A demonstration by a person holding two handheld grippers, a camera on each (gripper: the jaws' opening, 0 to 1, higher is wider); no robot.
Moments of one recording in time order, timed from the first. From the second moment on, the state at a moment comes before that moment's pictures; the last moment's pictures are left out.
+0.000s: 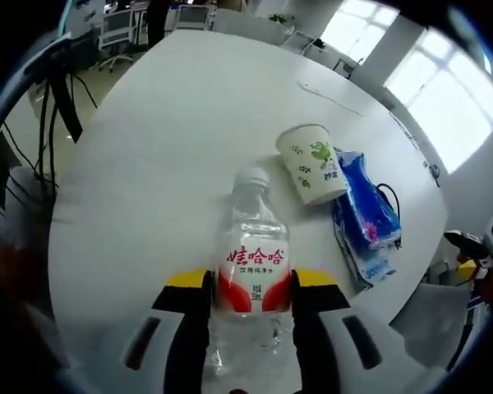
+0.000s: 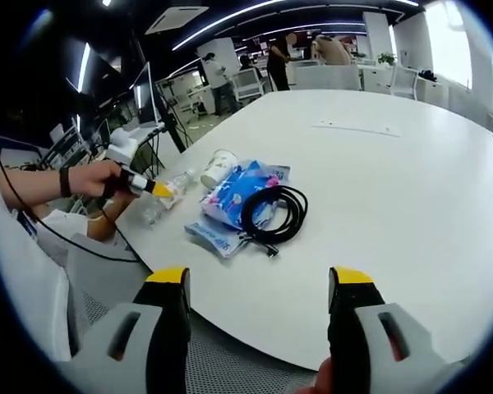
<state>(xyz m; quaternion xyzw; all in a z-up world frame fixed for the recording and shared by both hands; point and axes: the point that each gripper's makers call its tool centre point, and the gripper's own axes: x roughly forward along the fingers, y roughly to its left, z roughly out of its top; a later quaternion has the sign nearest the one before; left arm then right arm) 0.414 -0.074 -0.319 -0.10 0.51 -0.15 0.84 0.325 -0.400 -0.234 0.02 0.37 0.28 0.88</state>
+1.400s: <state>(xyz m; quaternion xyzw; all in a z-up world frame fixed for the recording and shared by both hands) 0.438 -0.080 -0.320 -0.05 0.53 -0.14 0.84 0.335 -0.399 -0.235 0.02 0.37 0.28 0.88</state>
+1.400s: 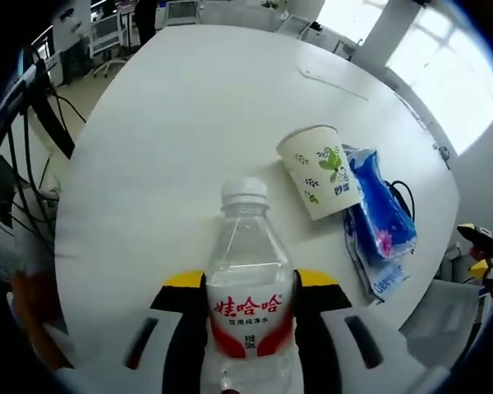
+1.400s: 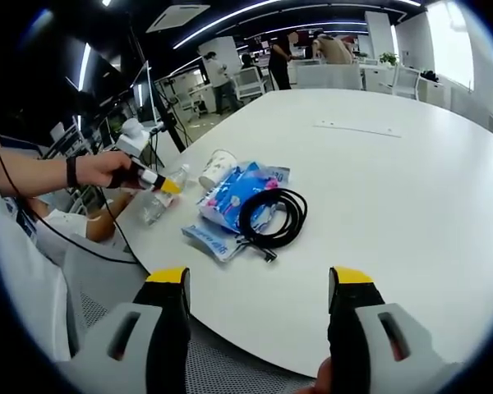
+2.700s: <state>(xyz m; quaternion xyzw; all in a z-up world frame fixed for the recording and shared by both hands) 0.439 -0.074 -0.277 -0.05 0.47 -0.13 0.87 0.335 -0.396 -0.228 0.02 0.36 0.29 0.89</state>
